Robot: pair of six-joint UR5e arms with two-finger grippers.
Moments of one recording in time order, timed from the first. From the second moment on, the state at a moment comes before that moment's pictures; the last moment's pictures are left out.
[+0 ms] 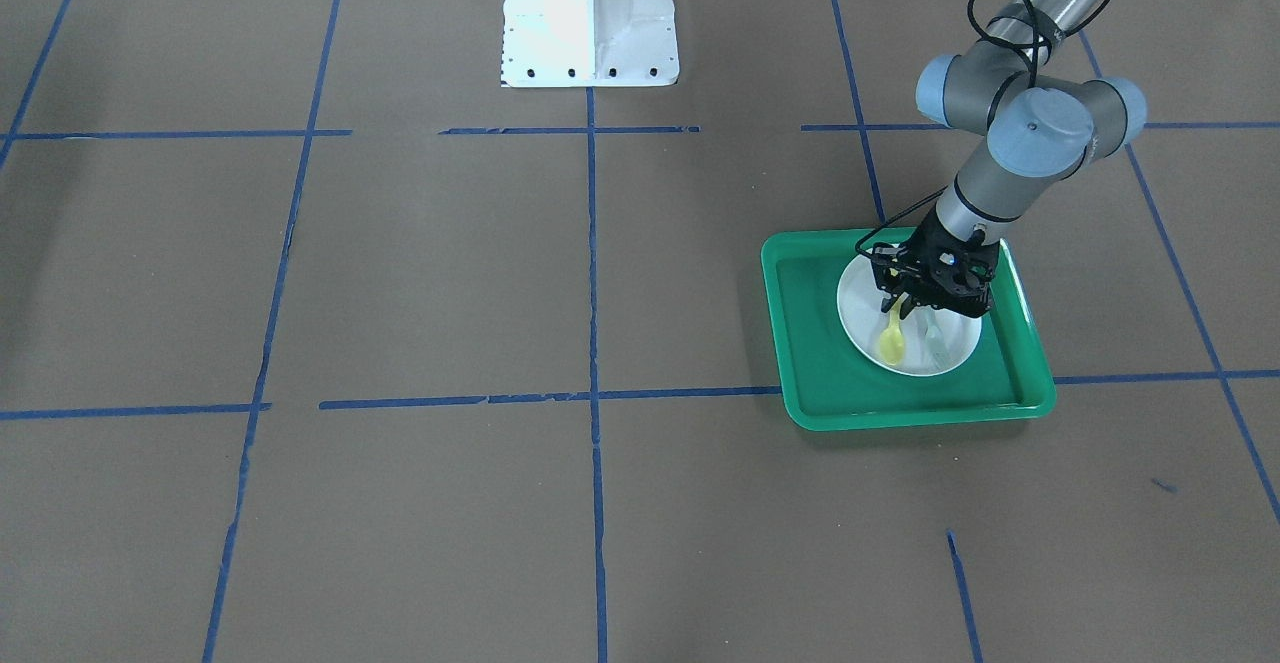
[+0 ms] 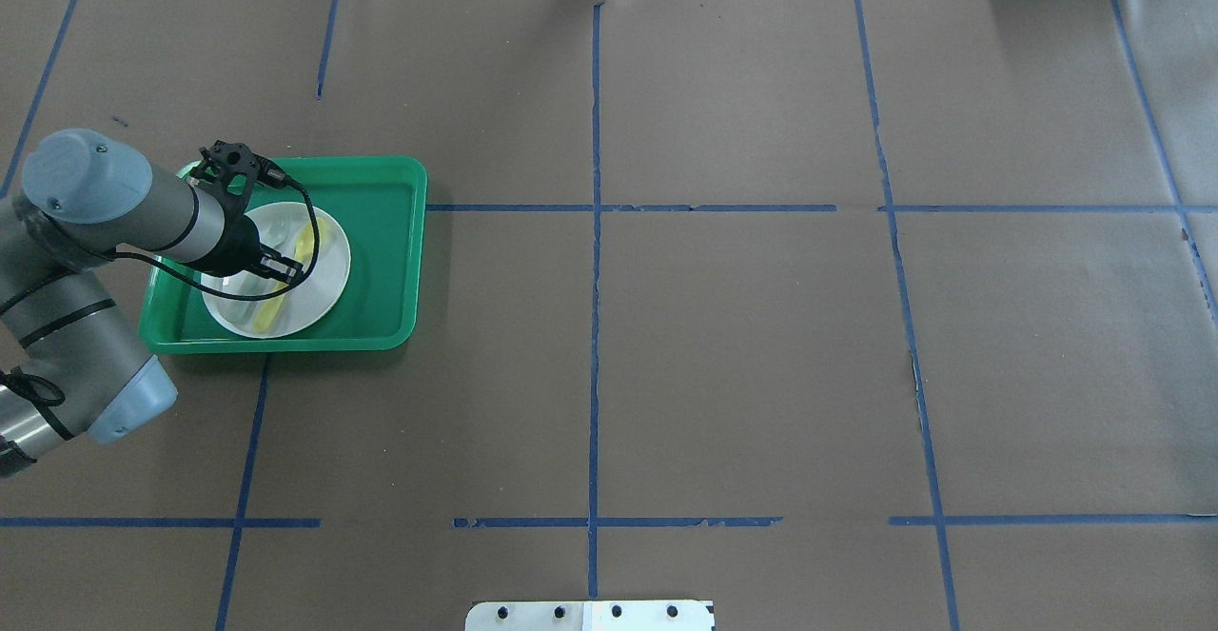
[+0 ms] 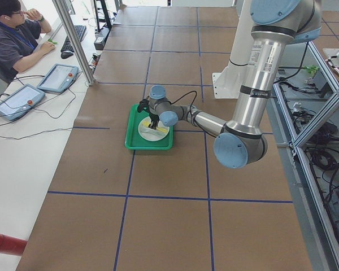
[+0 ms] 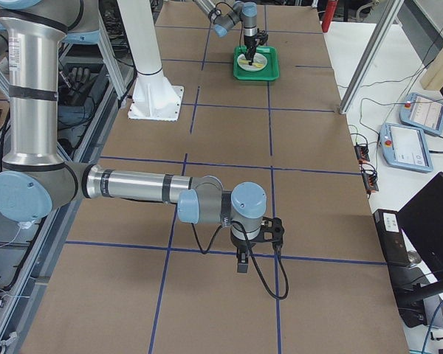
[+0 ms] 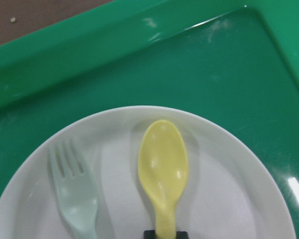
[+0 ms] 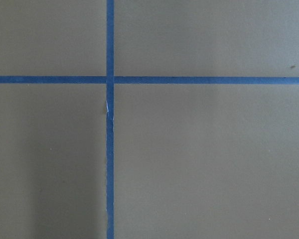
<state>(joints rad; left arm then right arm) -0.77 -1.81 -1.58 -2.13 -2.03 -0.66 1.58 -1.66 1.61 -1.51 2.28 0.03</state>
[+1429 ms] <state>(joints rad) -0.76 -2.06 -1.55 -1.84 -2.10 -1.15 1.58 -1.66 1.61 -1.51 2.28 0.03</state>
